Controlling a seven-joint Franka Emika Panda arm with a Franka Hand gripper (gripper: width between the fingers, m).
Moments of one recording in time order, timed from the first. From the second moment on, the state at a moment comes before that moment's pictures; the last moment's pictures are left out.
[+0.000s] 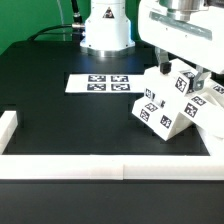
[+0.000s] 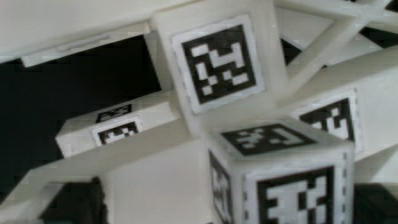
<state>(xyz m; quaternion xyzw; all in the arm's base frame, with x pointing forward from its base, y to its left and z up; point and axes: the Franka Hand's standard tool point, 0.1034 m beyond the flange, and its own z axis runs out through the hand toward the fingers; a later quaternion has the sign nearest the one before) 0.600 0.081 0.114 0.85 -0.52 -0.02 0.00</state>
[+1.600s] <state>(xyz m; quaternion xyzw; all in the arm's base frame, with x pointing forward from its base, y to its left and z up) 0.584 0.057 0.110 0.87 -0.49 -0.01 0.00</state>
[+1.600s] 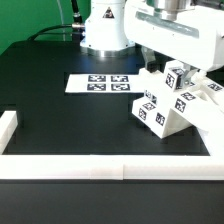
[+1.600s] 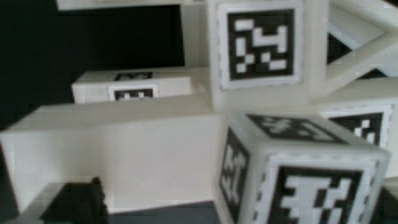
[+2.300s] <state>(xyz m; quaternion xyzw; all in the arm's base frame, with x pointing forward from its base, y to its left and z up) 0.575 0.052 0.103 0.88 -0.48 -0.01 0.01</state>
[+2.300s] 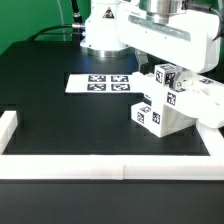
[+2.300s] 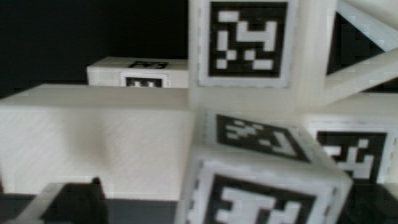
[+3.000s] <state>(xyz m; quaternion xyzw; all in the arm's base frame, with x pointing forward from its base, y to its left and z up) 0.552 0.068 0.125 0.89 -0.45 -0.01 -0.01</state>
